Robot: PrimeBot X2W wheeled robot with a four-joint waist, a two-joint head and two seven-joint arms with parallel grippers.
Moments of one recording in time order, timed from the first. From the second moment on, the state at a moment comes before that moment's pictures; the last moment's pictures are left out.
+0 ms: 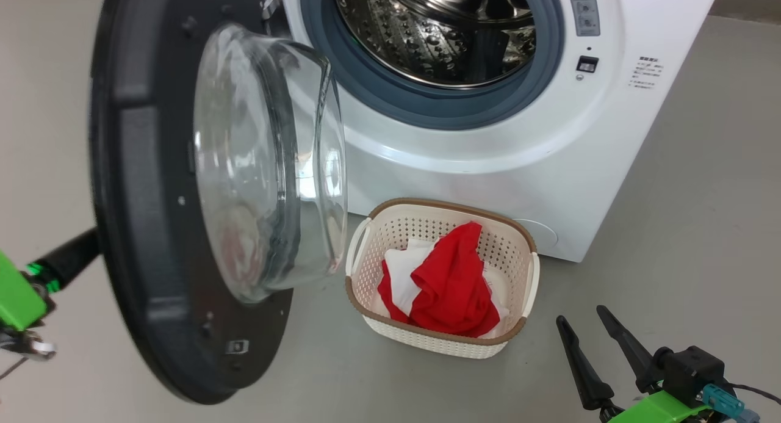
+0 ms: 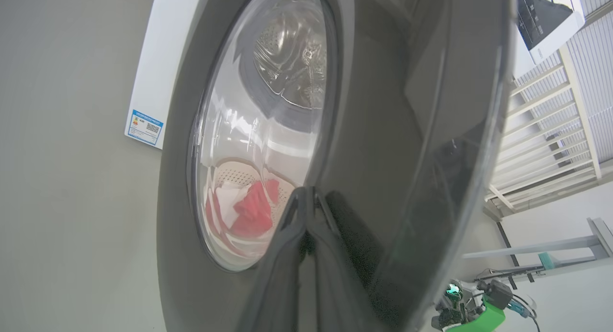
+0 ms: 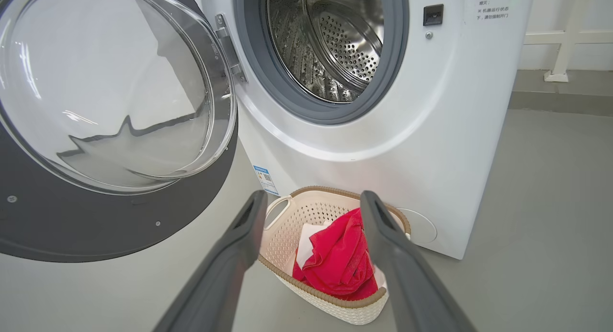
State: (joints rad) left arm -0.44 0.50 0.09 0.18 -1.36 -0.12 0.82; right arm 0.02 -0.15 0.17 0.26 0.43 0.12 -0.26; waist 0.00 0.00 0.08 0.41
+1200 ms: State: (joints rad) left arm -0.39 0.49 -0.17 0.09 -1.37 -0.12 0.49; right arm 0.04 -0.14 0.16 0.25 0.43 0.12 -0.26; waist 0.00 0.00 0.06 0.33
